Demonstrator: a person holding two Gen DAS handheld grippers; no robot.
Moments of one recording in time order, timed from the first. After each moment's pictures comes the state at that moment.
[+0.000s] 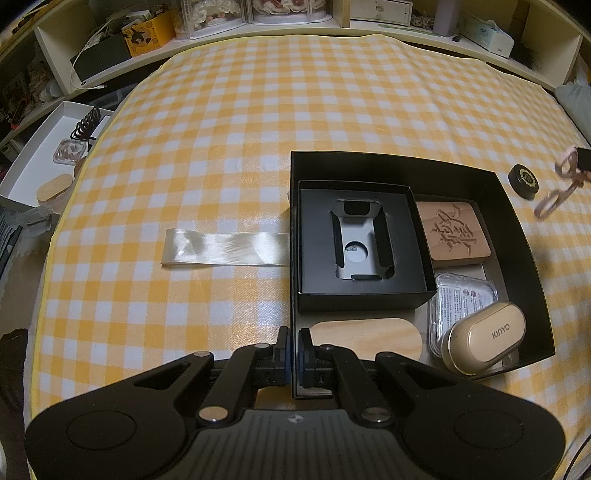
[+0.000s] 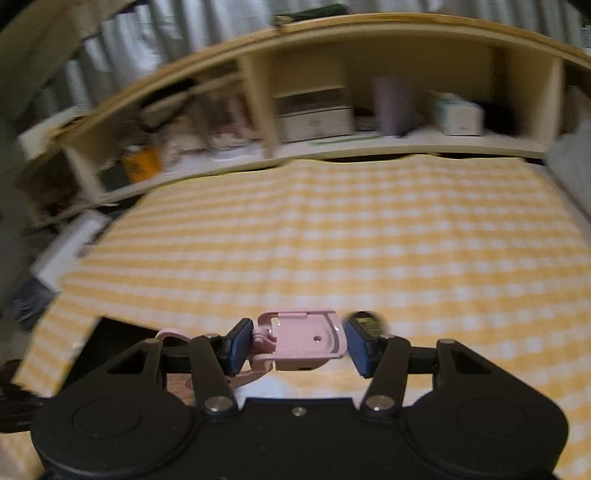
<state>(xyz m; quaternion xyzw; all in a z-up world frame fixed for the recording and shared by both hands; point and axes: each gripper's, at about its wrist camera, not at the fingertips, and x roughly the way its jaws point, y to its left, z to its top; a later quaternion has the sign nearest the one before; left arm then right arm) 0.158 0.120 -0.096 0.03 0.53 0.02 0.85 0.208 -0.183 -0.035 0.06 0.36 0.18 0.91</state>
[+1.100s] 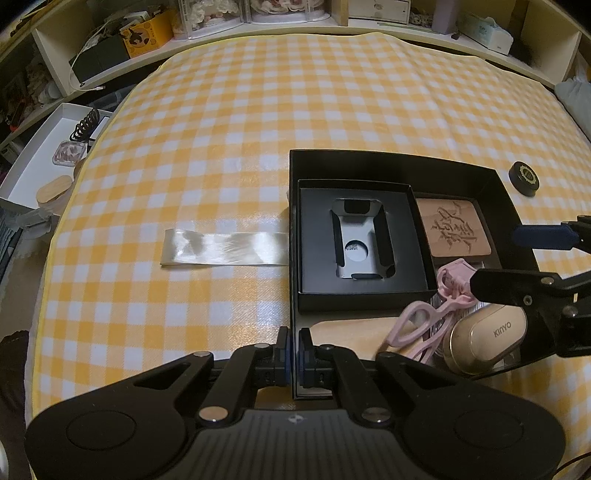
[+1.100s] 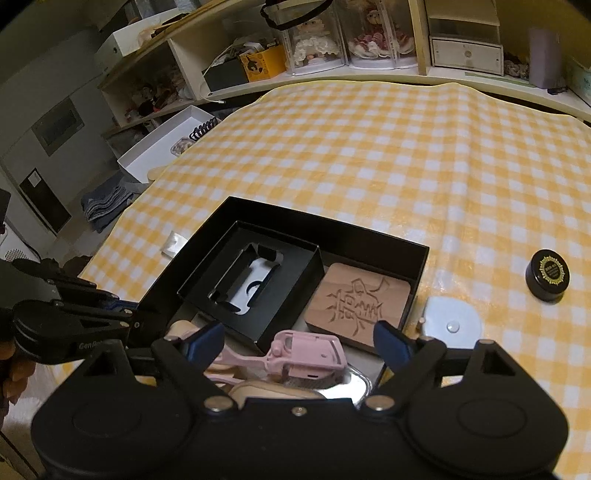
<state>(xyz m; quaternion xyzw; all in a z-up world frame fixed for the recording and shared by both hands) 0.158 0.120 -0.097 0.03 0.53 0.01 0.85 0.185 -0.070 -0.080 0.00 0.44 0.30 0.85</state>
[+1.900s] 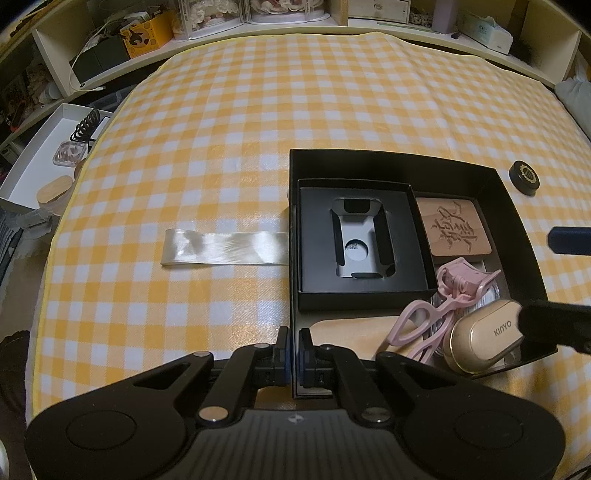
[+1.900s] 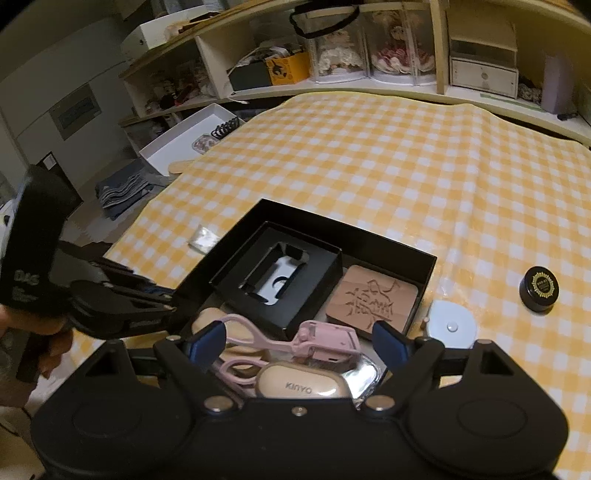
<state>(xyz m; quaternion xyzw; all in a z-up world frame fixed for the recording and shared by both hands) 0.158 0.120 -0.098 0.03 0.53 0.01 0.85 0.154 -0.070 -0.047 -0.03 0.42 0.33 0.84</state>
